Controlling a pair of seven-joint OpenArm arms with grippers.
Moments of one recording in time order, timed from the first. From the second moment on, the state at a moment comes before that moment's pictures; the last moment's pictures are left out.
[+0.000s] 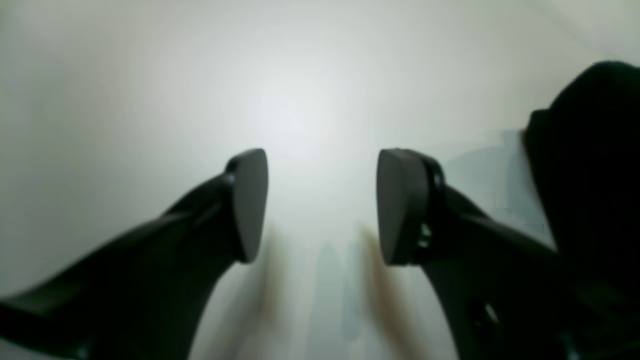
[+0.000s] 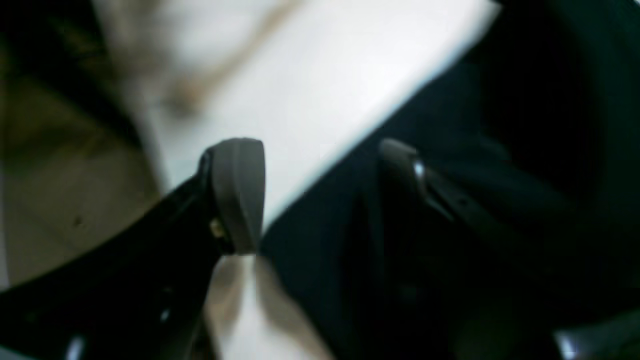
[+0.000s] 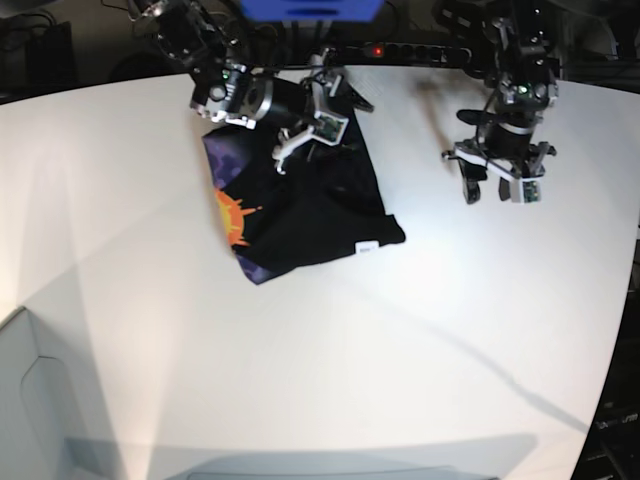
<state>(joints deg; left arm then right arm) 24.7 -9.9 -17.8 106.6 -18.7 -8.4 31.5 -16.1 10.1 -28.8 101.5 -1.1 39.9 -23.7</state>
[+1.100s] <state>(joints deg) 25.1 -10.3 -17.8 109.2 -18.8 -8.4 31.5 -13.2 8.0 -29.3 94.0 -11.0 39.7 -22.2</state>
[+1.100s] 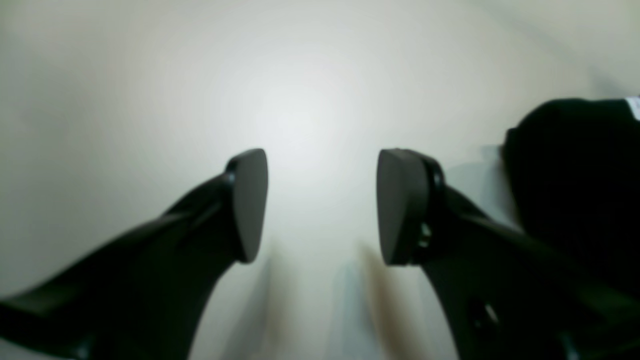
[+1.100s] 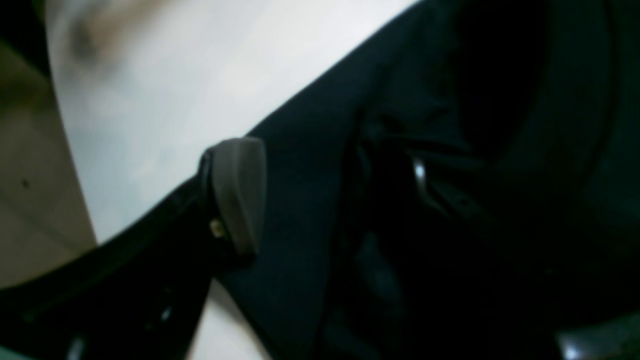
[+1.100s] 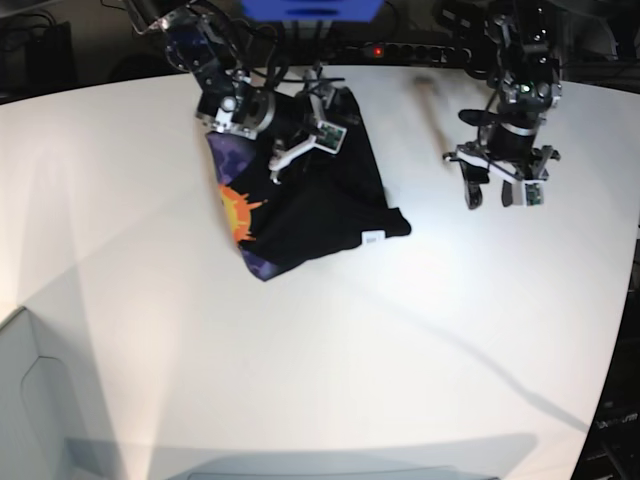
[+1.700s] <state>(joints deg) 34.1 -10.3 -17.6 116.5 -18.8 -8.6 31.4 -14.0 8.9 -21.3 108.6 -12.2 39.7 -23.5</state>
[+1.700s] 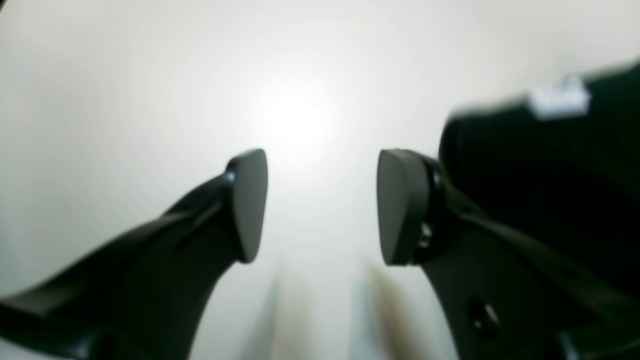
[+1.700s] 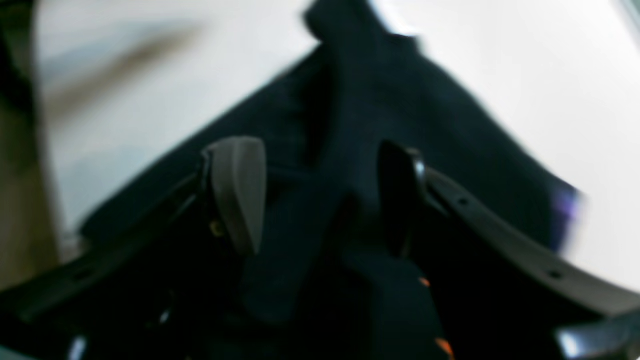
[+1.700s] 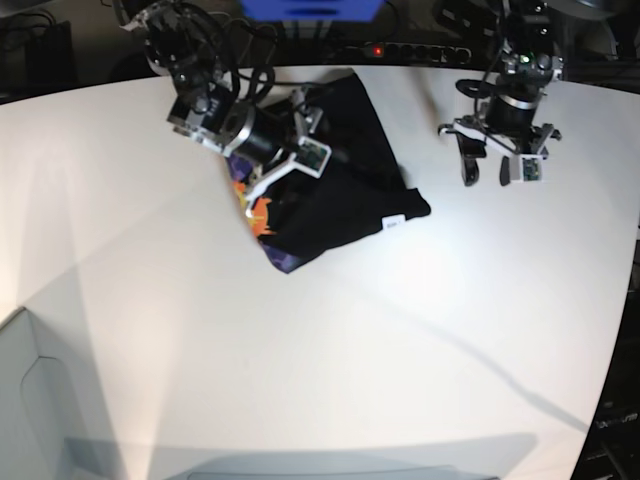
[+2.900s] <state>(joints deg) 30.3 -15.1 5.9 107.3 -33.3 -7.9 31.3 -11.3 4.4 -1.4 102.5 -12.6 39.7 -23.9</state>
